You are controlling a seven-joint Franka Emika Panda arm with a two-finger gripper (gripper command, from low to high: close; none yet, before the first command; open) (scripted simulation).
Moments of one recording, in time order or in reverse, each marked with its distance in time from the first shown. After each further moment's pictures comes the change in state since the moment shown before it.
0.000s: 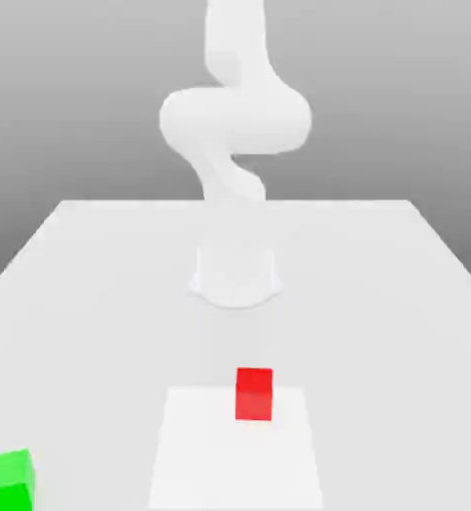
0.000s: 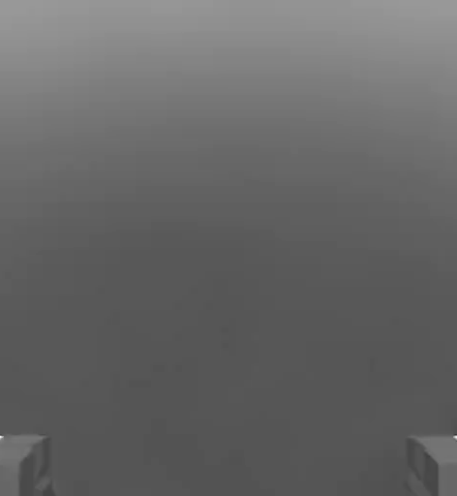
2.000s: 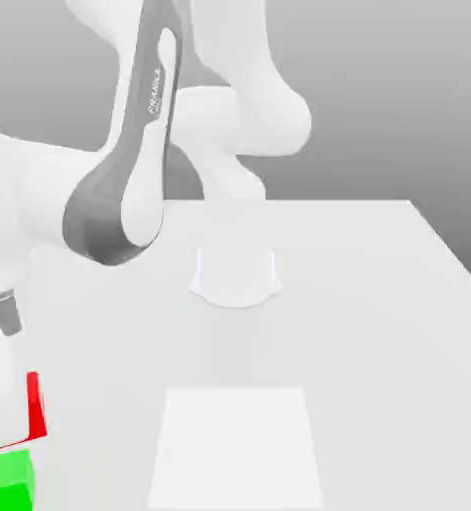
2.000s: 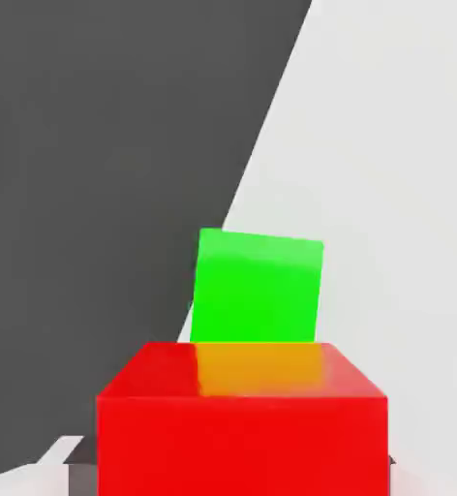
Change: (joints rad) arm -0.290 1.065 -0.212 0.119 0.121 0.216 0.677
